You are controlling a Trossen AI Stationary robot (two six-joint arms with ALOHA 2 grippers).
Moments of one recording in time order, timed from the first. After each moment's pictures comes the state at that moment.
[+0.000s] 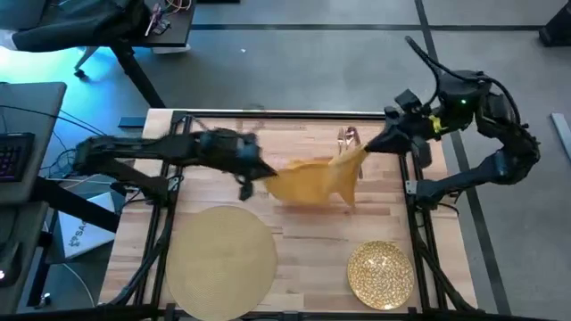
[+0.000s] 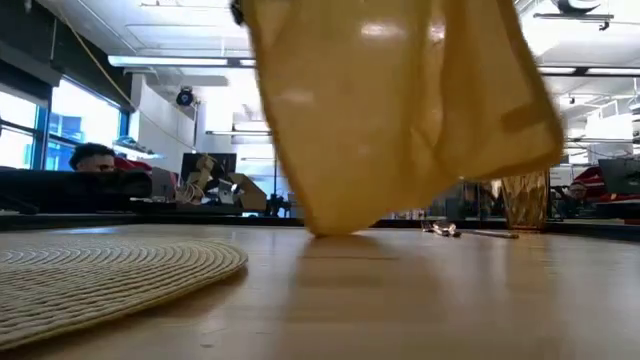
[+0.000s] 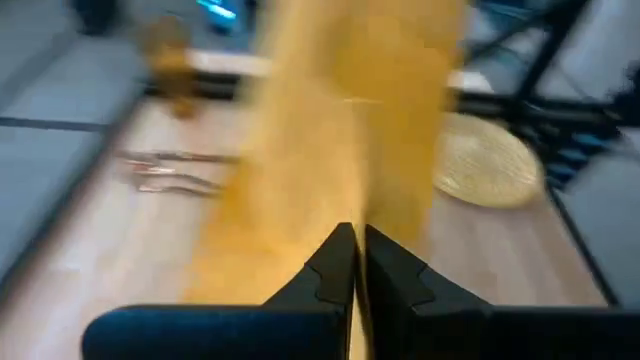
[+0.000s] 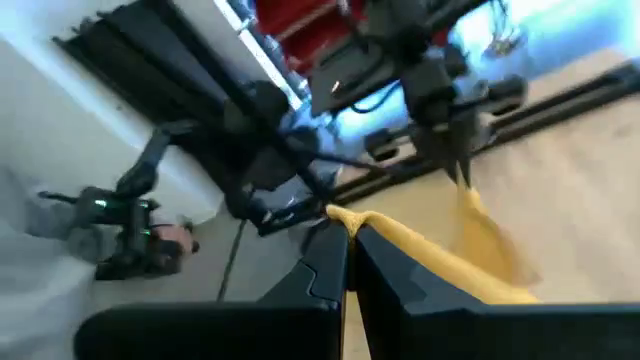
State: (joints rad) left arm 0.04 1.19 1.19 -0.45 -0.07 -0.04; right arm -0.12 1.21 1.86 -0.92 -0.31 0.43
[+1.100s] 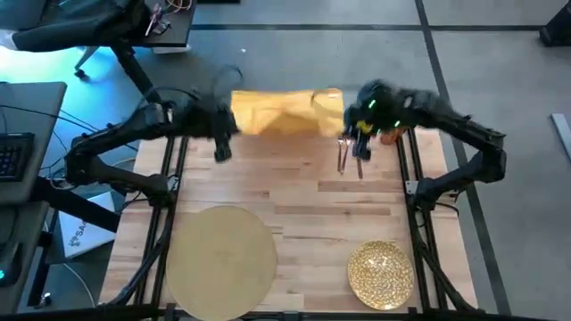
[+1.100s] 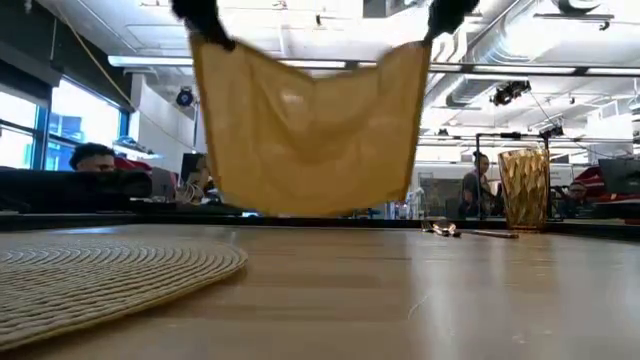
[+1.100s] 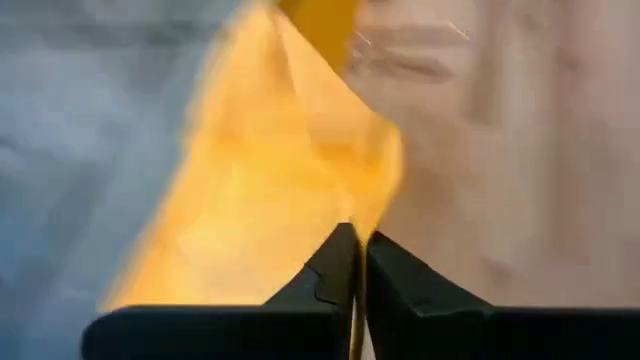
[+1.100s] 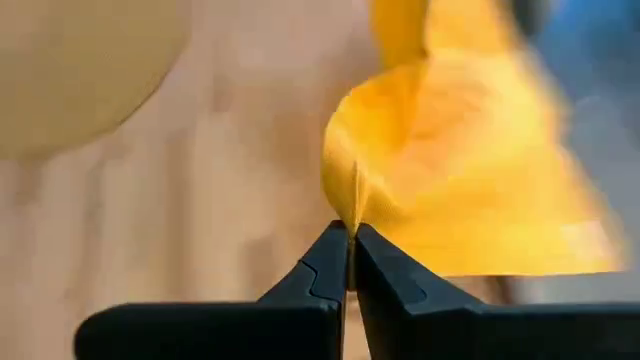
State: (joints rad) left arm 0.27 1.17 1.21 -0.92 -0.05 0.15; right arm -0.28 1.34 1.45 -1.10 -0.12 -0.19
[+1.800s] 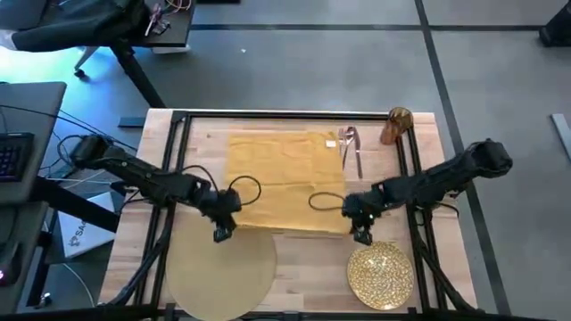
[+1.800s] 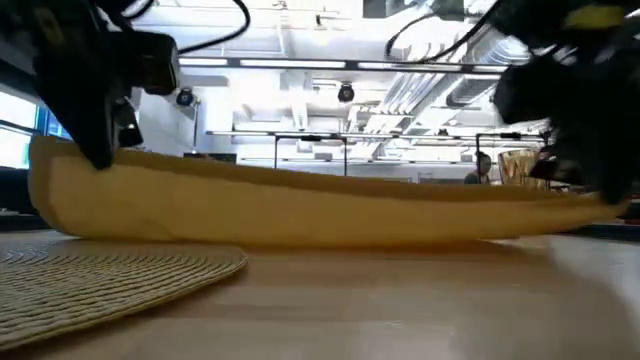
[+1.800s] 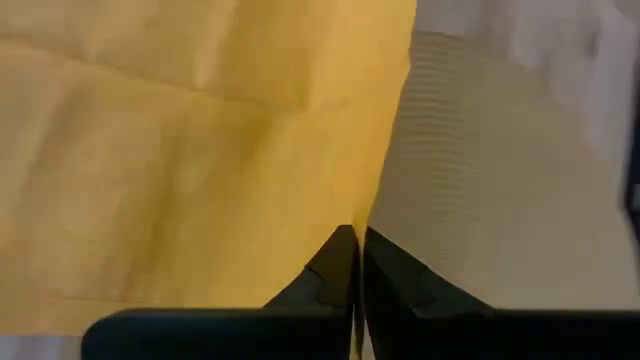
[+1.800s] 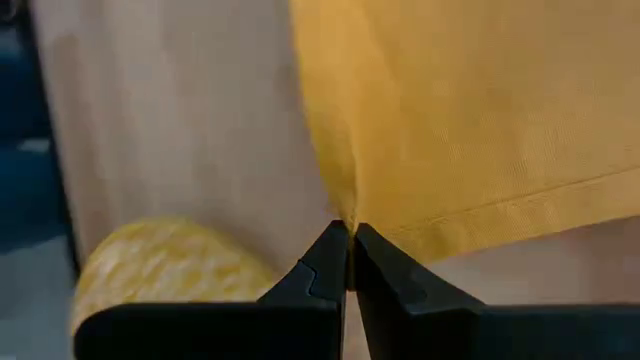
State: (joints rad) left arm -0.33 1.23 0.66 -0.44 0.09 -0.67; right arm 0.32 1.31 0.62 -0.41 -0.33 0.60
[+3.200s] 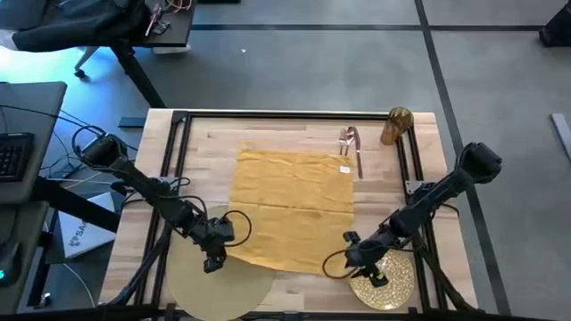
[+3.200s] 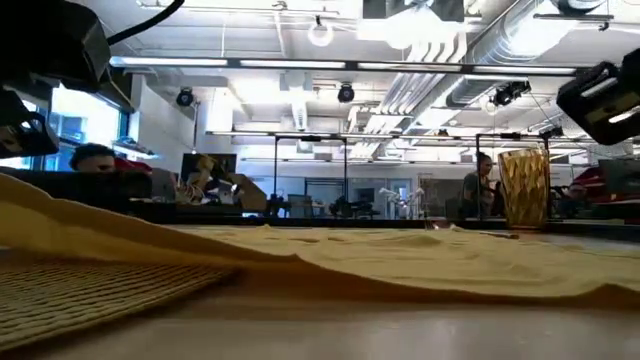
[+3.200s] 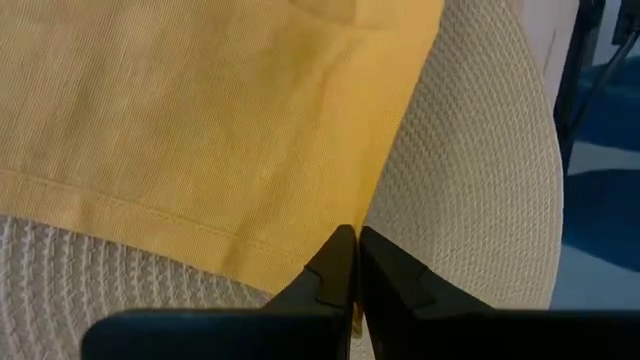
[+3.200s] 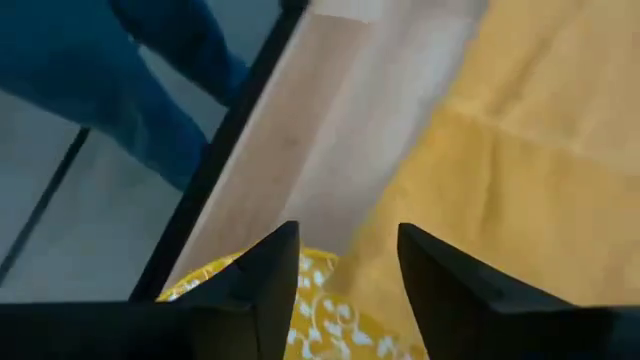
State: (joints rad) left arm -0.63 1.36 0.67 -0.34 0.06 -0.97; right arm 0.69 1.50 0.73 -0.08 -0.13 0.31
